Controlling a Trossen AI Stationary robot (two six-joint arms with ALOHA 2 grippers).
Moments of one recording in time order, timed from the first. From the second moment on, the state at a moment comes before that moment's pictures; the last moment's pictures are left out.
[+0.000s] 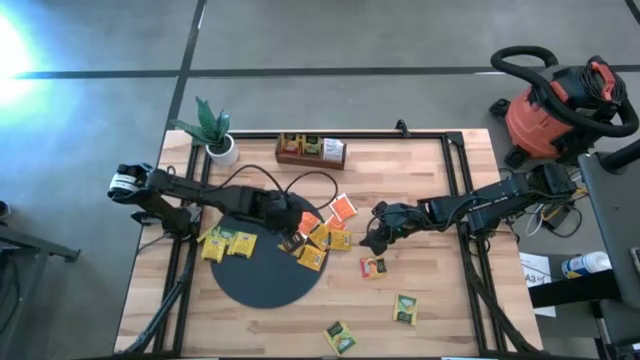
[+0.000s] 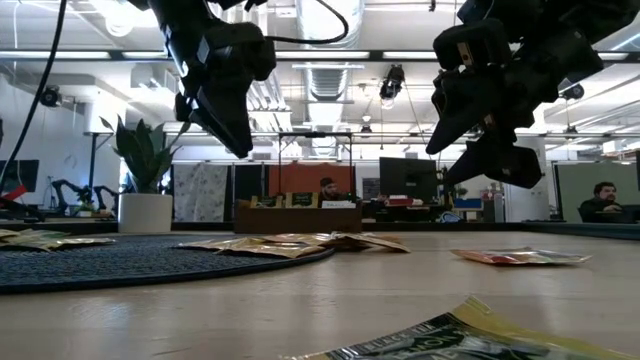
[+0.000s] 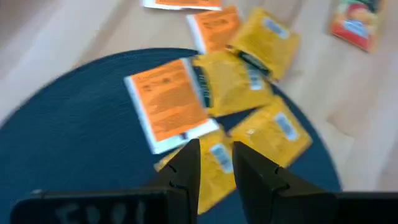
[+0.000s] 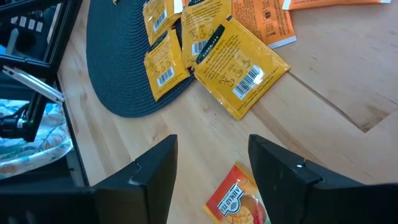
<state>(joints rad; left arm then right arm) -0.09 1.49 1.08 -0.63 -0.13 -0.61 0.11 1.34 0.57 0.04 -0.05 1.10</state>
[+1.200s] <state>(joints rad) -0.37 1.52 1.09 -0.29 -0.15 -0.78 0.19 1.34 0.58 0.28 -0.10 1.26</state>
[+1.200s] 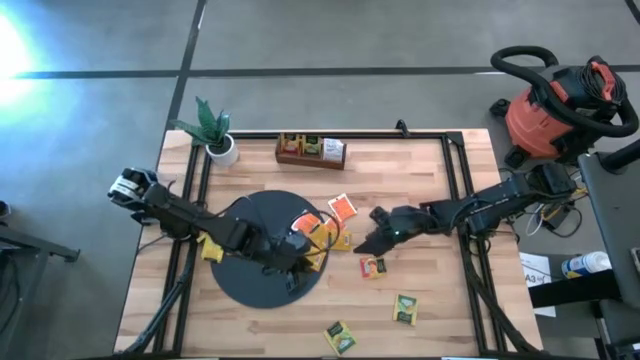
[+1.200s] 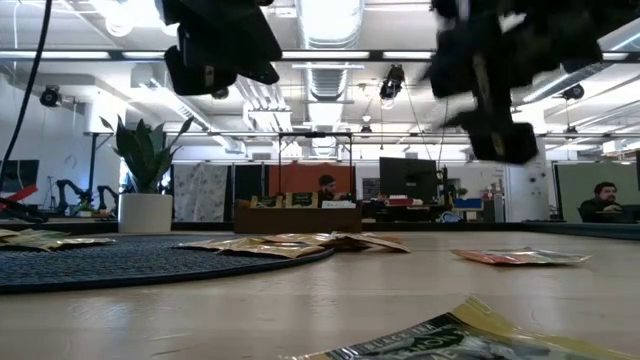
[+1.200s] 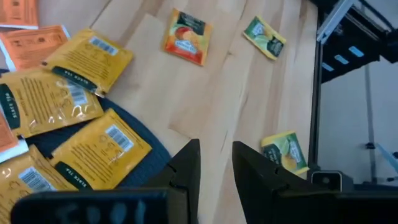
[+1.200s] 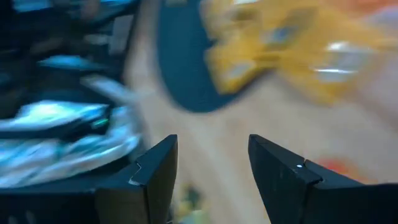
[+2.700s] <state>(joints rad) -0.53 1.93 1.30 -0.34 -0.17 -1.17 0.49 1.80 0.92 0.07 -0.29 0.63</state>
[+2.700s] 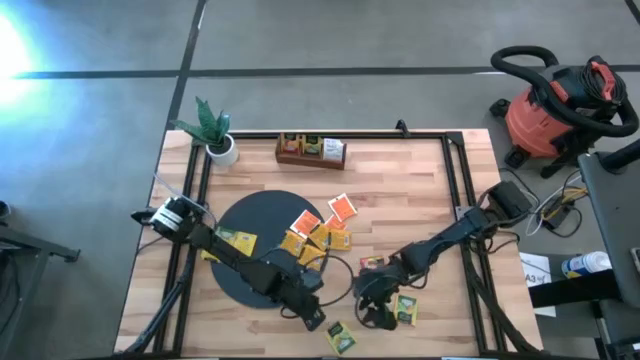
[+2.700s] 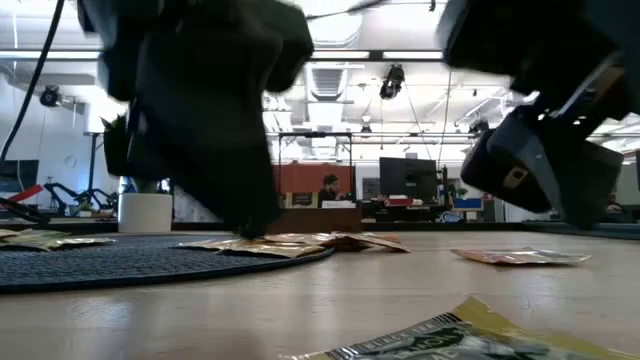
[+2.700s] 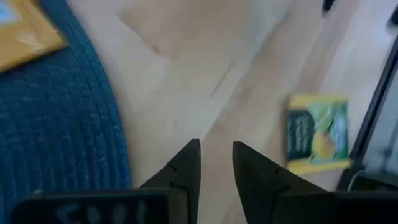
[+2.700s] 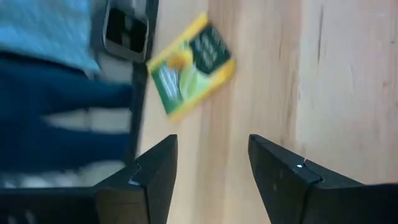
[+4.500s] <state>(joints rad) -0.45 1.82 1.24 -0.21 -0.23 -1.01 0.48 1.77 1.19 -0.41 0.18 0.66</state>
